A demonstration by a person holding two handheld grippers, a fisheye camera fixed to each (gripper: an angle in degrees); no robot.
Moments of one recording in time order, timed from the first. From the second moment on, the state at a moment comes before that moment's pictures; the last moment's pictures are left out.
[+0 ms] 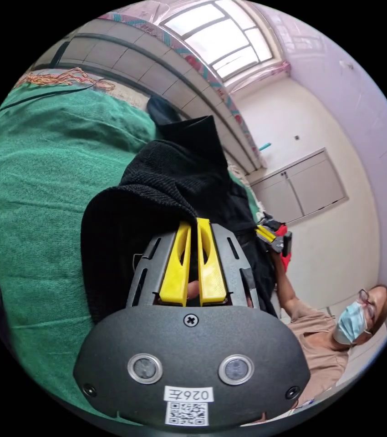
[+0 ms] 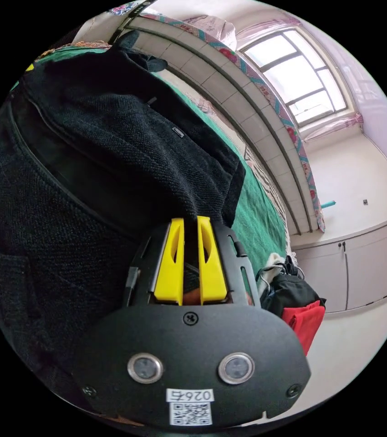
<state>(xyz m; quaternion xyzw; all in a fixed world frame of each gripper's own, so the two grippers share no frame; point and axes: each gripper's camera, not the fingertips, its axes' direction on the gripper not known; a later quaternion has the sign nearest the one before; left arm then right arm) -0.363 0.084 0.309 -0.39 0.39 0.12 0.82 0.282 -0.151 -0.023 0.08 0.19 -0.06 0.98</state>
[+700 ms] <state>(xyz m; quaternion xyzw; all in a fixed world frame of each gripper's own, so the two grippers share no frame) -0.347 0.044 0.277 -0.33 0.32 0.16 0.88 0.459 -0.023 0.038 0.17 -0.13 0.08 0.97</state>
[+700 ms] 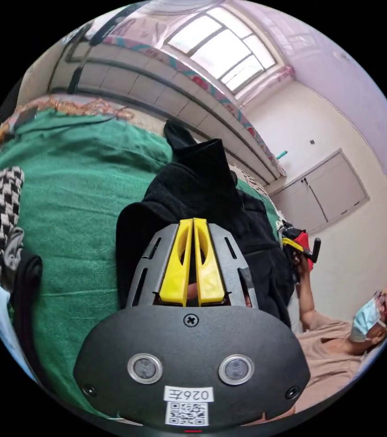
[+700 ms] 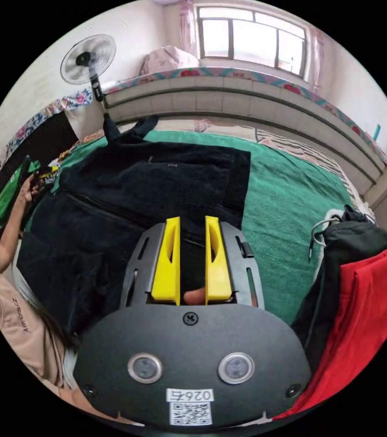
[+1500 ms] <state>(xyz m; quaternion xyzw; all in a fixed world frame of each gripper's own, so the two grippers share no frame) -0.268 0.030 0.279 -0.45 0.22 0.37 0.78 0.588 0.106 0.193 0.01 -0.20 0.25 0.95</state>
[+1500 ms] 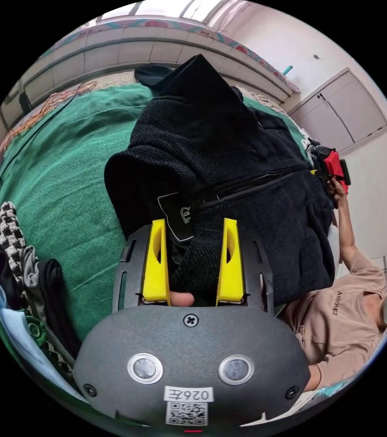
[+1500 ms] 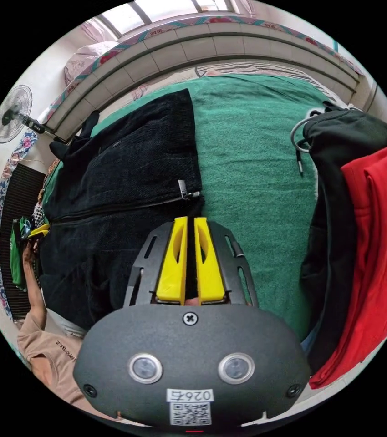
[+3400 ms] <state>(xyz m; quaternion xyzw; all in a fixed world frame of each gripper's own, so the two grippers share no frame) -0.207 -0.158 0.274 -0.54 0.18 0.43 0.71 0.579 0.221 0.132 0.22 -0.31 0.20 0.90</state>
